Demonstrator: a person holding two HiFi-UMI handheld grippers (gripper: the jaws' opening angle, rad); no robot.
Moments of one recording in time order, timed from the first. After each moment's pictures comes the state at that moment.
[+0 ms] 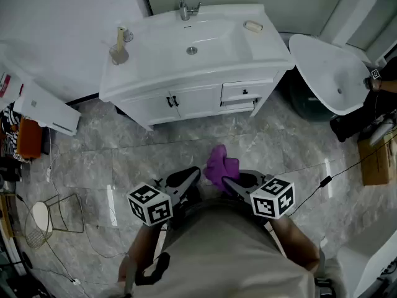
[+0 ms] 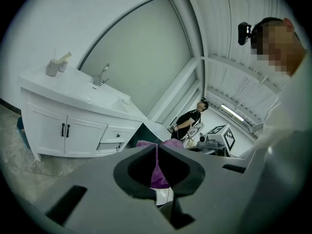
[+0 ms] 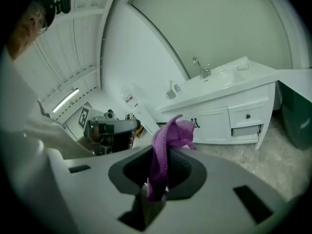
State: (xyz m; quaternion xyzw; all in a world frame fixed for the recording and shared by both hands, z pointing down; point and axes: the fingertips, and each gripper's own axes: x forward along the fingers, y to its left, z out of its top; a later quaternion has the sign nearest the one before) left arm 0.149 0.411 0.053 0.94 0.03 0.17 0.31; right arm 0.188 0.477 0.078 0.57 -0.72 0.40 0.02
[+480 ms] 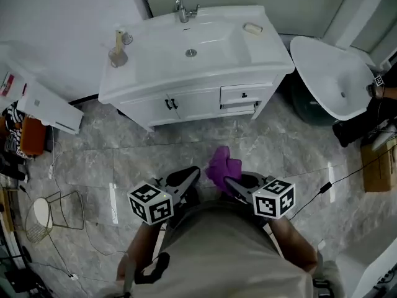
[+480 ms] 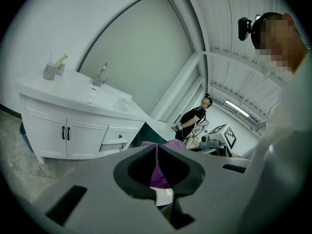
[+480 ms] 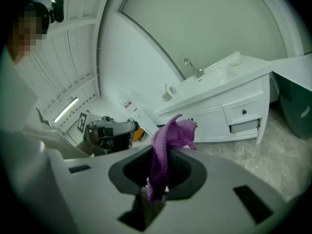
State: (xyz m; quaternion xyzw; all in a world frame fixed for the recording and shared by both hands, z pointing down) left arm 0.186 0.419 0.056 0.94 0.01 0.19 0.29; right arm 0.230 0.491 0.084 0.57 -0.71 0.42 -0.02
